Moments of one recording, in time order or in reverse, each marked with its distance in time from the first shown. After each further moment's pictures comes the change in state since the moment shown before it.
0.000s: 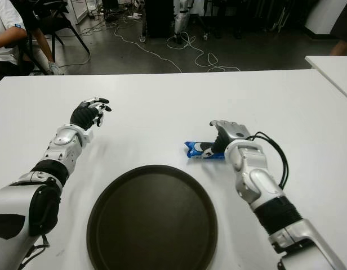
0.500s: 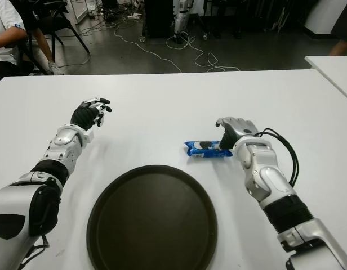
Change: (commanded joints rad) left arm 0.000 -0.001 -0.007 -0.001 0.005 -0.004 0.003; right arm 0.009 -0.043 -0.024 -0.015 -0.004 -0.054 -0.005
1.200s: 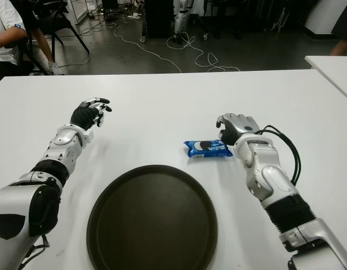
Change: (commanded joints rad) left arm -0.001 -0.002 0.008 -0.001 -0.009 0.009 0.000; right arm 0.011 -0.018 -0.009 -0.023 -0.009 0.000 -0.002
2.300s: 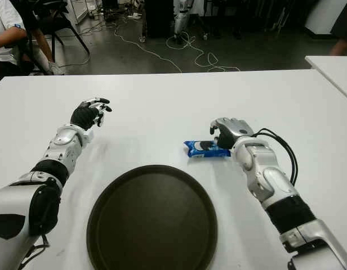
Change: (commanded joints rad) left arm -0.001 -0.001 -0.001 0.000 0.001 -0.004 0.002; right arm -0.007 0.007 -0.003 0.066 0.080 -0.175 -0.021
